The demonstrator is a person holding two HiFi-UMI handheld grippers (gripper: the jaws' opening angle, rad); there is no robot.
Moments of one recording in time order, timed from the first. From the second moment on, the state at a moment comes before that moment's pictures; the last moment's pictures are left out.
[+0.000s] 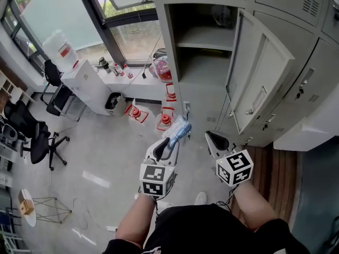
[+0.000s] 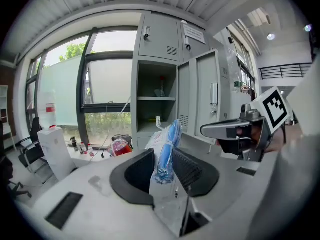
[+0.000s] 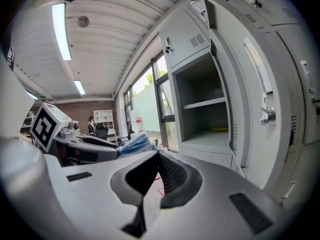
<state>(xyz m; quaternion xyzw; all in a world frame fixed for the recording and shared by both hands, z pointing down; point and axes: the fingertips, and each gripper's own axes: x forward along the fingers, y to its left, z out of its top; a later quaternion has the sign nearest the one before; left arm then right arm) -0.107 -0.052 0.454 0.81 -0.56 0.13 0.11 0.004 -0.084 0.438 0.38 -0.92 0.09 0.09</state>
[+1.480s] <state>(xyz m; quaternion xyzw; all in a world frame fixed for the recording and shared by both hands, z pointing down) -0.187 0.052 0.463 0.84 -0.51 0.13 0.11 -0.072 0.013 0.454 0.43 -0.89 0.11 0.09</state>
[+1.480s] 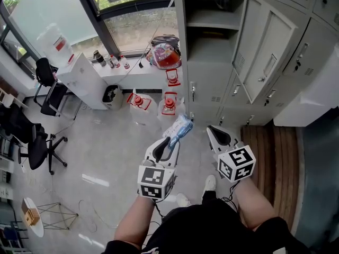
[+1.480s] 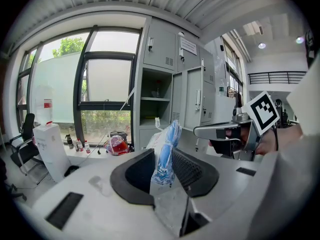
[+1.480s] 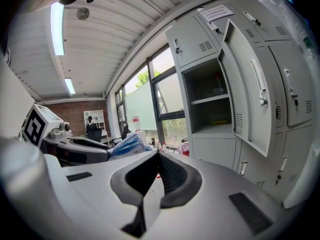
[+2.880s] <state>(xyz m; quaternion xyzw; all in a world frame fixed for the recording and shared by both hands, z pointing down) -0.054 -0.070 0.406 0.83 -0.53 0.14 0.04 0.042 -0.066 0.418 0.40 -0.91 0.08 0.05</state>
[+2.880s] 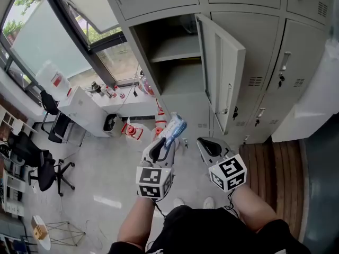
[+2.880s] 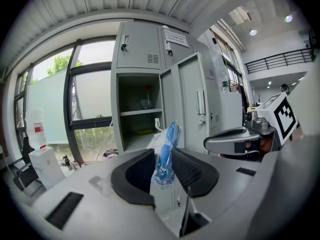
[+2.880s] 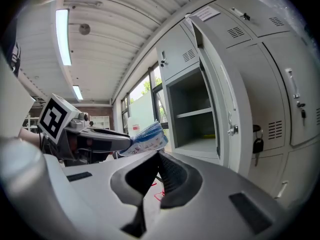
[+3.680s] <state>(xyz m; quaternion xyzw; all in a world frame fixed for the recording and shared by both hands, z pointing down) -0.037 -0.217 0.407 0.87 -0.46 0.15 0.00 0.035 -0.149 0.422 0.46 -0.88 0.08 0.06</state>
